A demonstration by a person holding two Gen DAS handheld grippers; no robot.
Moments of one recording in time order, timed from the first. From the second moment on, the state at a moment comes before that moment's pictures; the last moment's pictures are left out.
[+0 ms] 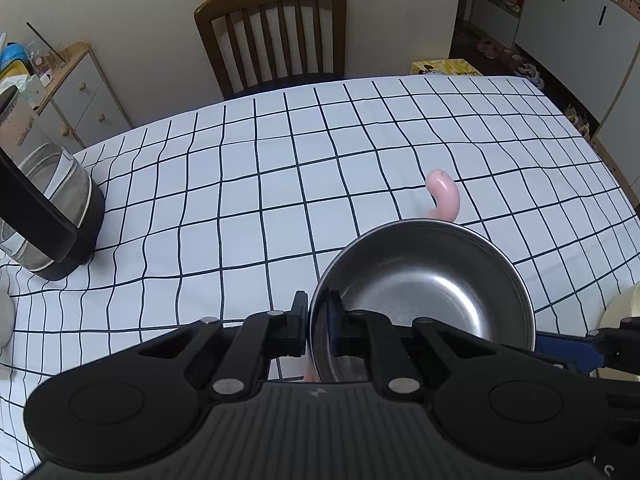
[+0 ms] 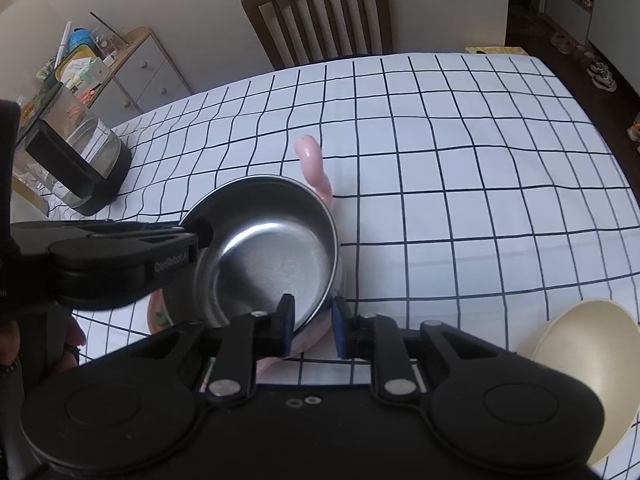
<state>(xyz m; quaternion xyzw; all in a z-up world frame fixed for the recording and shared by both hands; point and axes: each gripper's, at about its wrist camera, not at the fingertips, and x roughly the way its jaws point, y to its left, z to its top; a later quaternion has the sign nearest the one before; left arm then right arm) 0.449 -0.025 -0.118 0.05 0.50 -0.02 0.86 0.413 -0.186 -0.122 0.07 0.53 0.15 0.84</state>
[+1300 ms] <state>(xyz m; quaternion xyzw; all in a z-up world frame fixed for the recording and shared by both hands) 0.307 -0.034 -0.039 0.07 0.49 -0.07 0.87 0.293 -0.179 -0.034 0.01 0.47 0.15 0.87</state>
